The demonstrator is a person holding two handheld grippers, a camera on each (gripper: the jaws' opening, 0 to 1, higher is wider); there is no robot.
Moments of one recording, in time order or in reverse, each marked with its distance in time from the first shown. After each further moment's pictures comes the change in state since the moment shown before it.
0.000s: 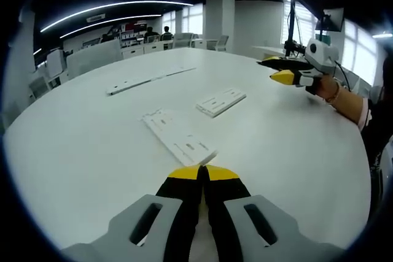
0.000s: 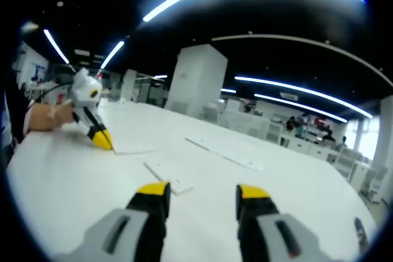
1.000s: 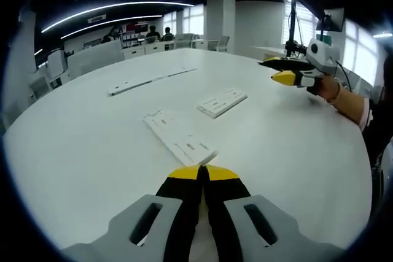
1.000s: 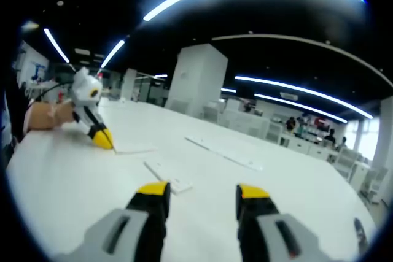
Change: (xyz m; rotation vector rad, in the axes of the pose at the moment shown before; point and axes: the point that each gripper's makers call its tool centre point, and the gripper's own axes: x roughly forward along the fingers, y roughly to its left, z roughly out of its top) left arm -0.001 -0.006 -0.005 0.001 -0.006 0.010; right arm 0.000 0.000 0.001 -0.003 0.003 0.000
